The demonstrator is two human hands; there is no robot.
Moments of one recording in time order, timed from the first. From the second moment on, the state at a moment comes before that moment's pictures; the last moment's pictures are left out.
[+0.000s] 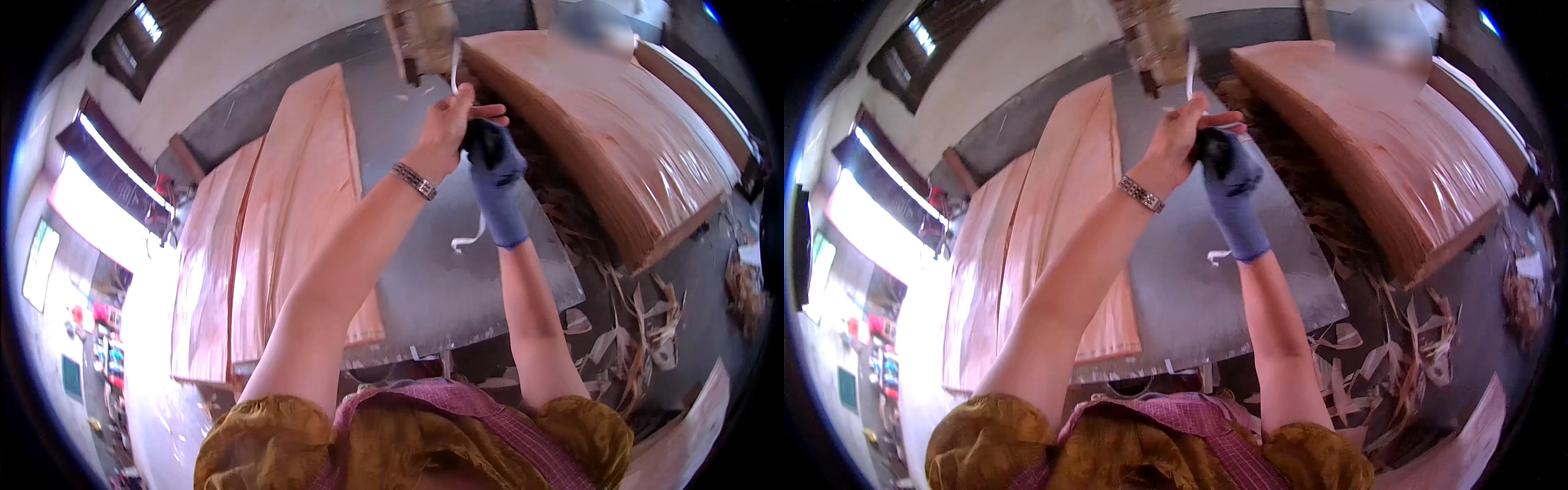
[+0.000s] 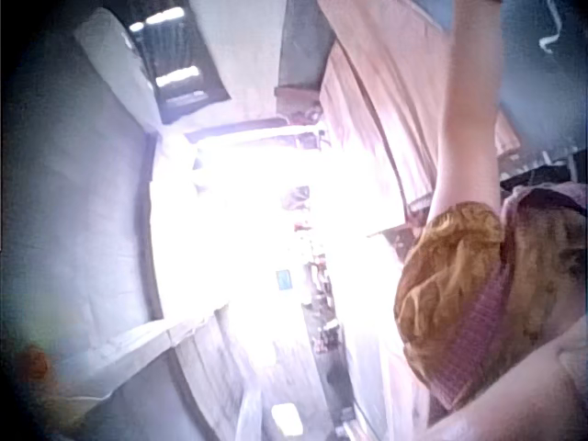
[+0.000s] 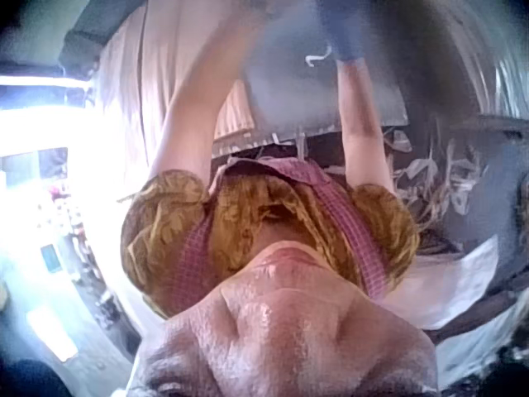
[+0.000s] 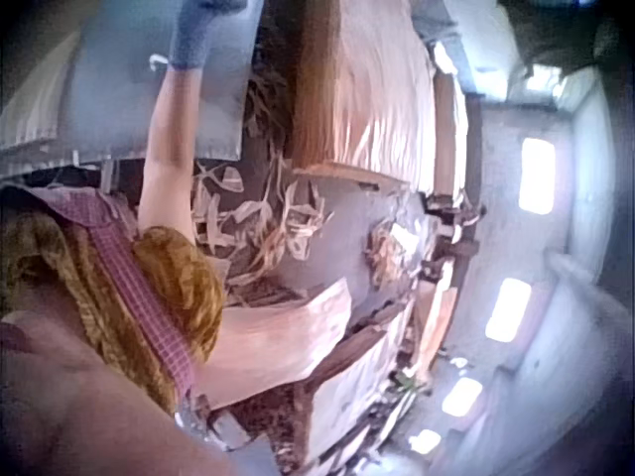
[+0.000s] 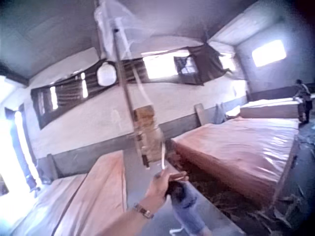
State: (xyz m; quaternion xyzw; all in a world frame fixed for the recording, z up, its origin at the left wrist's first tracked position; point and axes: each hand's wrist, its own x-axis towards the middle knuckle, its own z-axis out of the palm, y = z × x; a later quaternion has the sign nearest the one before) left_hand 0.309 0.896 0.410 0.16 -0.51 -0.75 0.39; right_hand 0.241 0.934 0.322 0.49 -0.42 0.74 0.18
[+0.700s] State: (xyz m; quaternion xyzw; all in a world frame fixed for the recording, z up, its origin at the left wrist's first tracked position) left_hand 0.675 0.755 0.203 0.38 -0.60 -0.60 0.38; right_hand 0.500 0.865 0.206 0.44 -0.57 0.50 -0.47
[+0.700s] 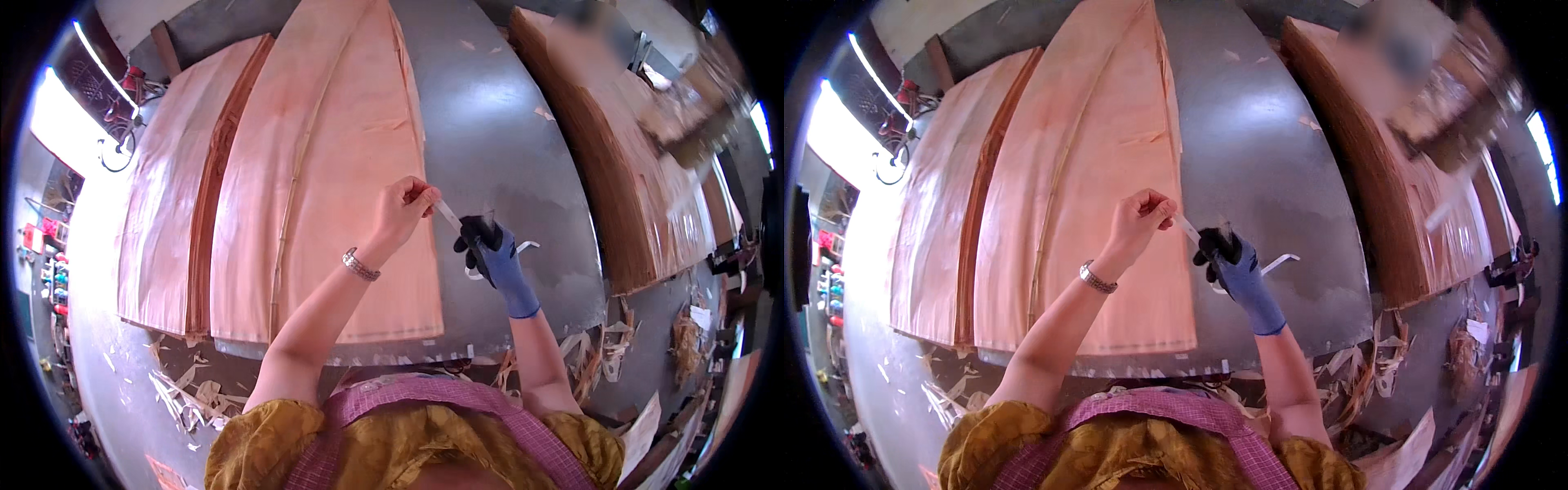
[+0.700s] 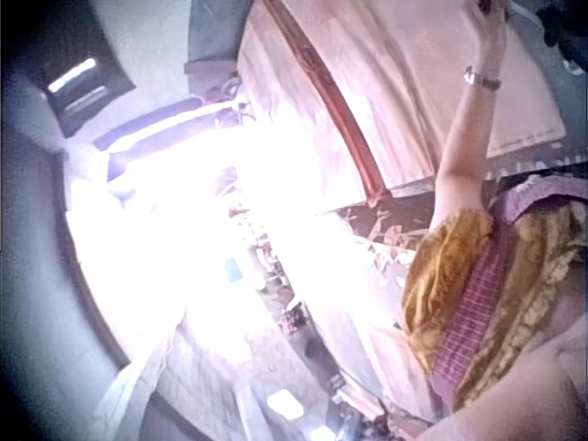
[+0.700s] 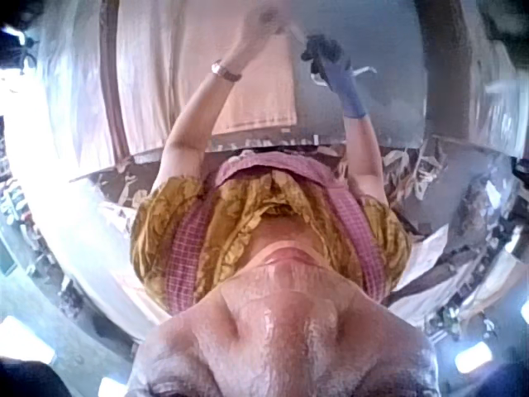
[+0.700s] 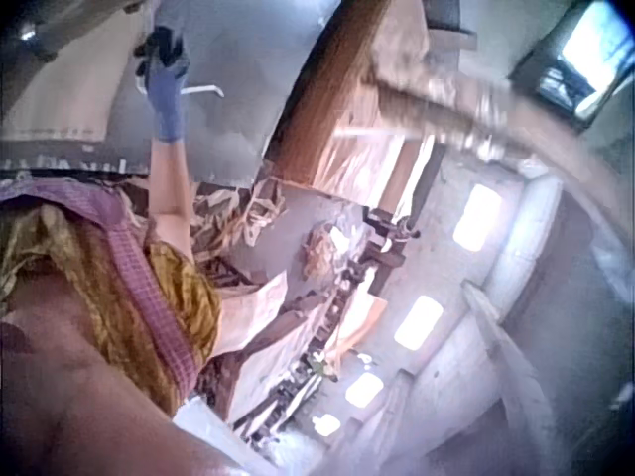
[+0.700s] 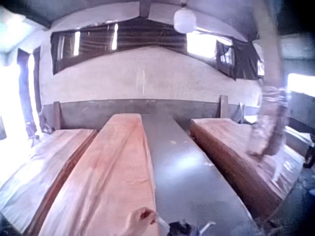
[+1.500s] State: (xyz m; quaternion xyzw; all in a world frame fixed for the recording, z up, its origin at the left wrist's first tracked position) left_hand 0.650 0.356 0.015 0.39 -0.90 -0.16 0.11; right_hand 0.506 0.670 0.097 0.33 -0.70 0.52 -0.36
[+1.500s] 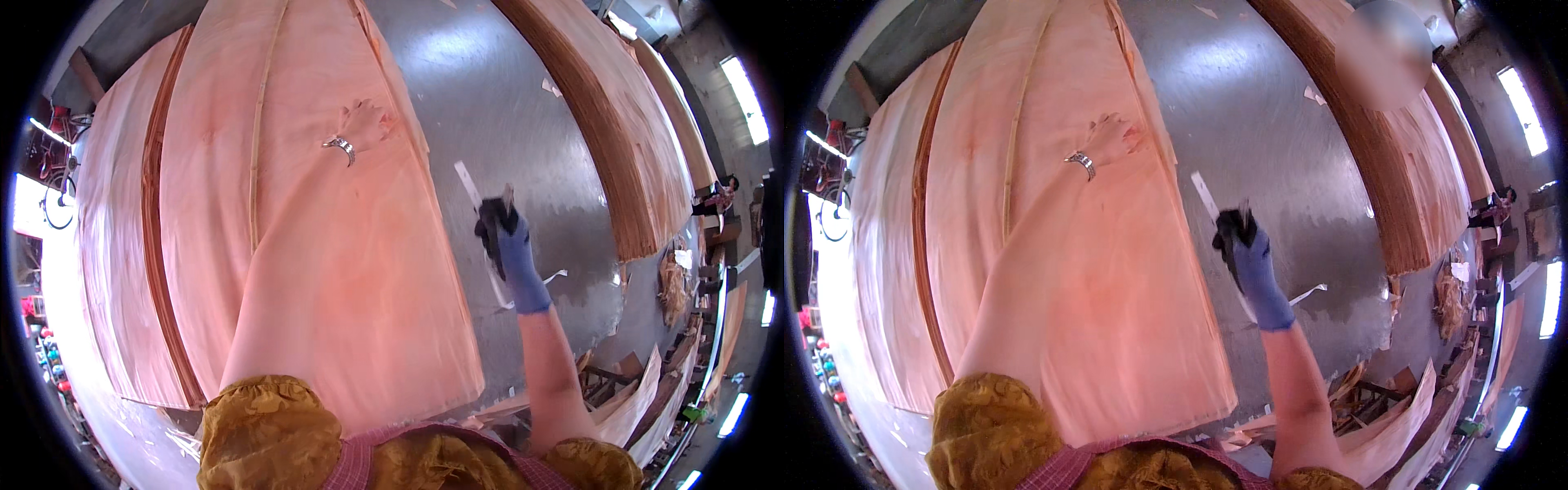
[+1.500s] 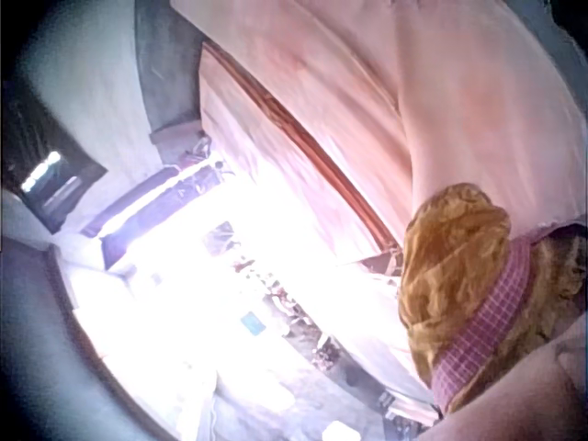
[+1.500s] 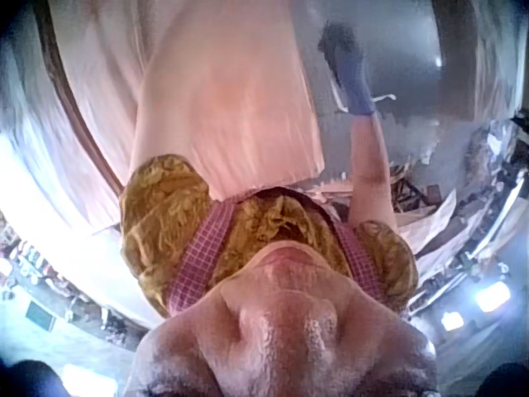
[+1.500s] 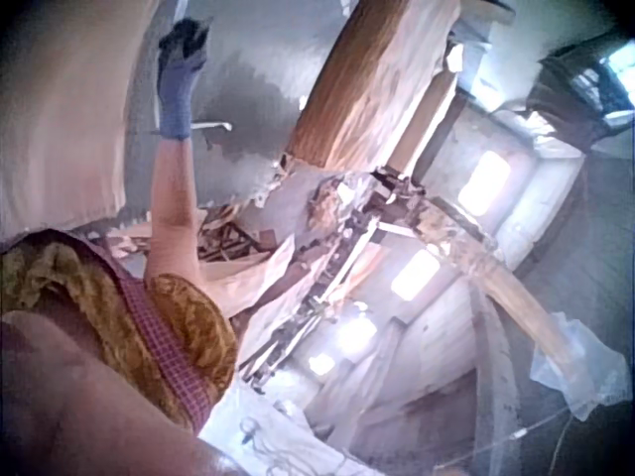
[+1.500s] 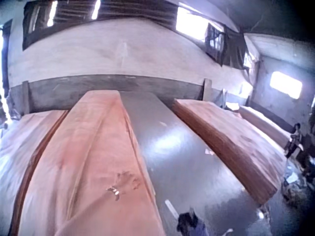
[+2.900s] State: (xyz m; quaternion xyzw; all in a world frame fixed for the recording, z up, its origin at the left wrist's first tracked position) left_hand 0.680 0.320 -0.006 0.32 -0.73 -0.57 0.17; right_hand 0.494 0.436 0.024 0.30 -0.61 0.45 -0.58
